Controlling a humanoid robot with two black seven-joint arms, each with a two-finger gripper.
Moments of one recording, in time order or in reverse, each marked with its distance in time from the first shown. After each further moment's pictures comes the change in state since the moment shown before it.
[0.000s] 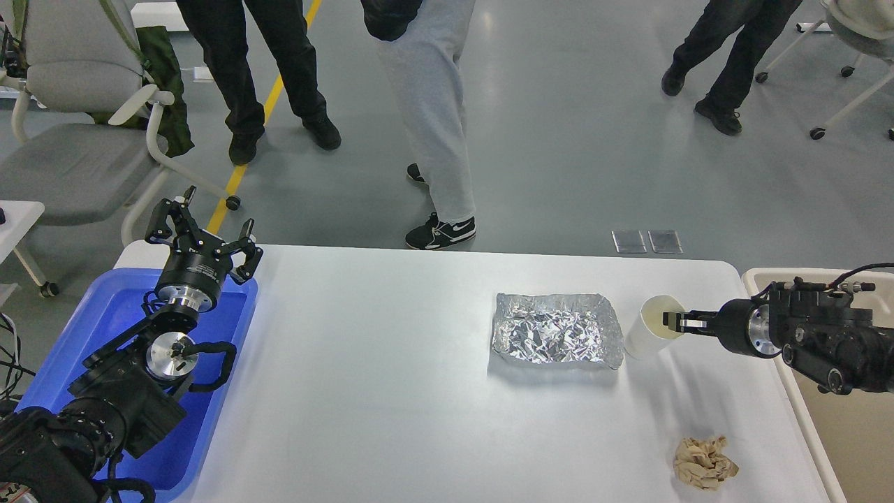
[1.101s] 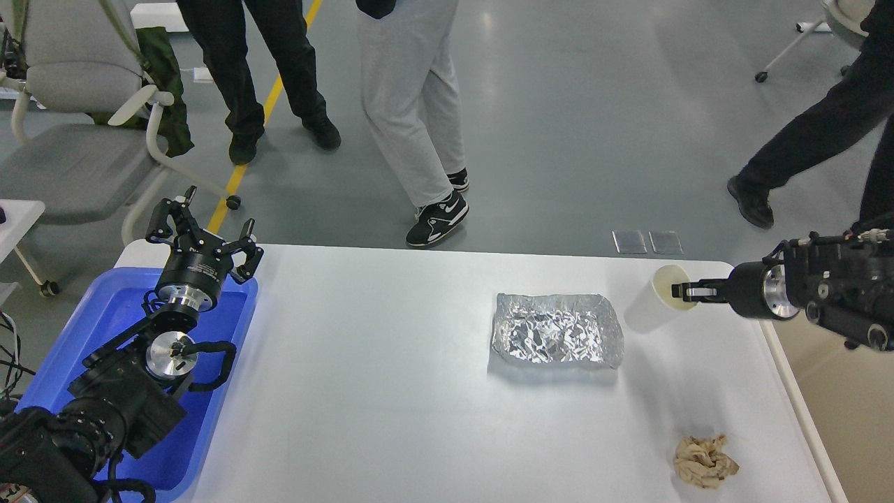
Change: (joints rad) left arm 0.000 0.000 0.000 0.000 0.000 0.000 0.001; right arm 0.255 -0.139 -0.113 0.251 0.001 0.067 -0.004
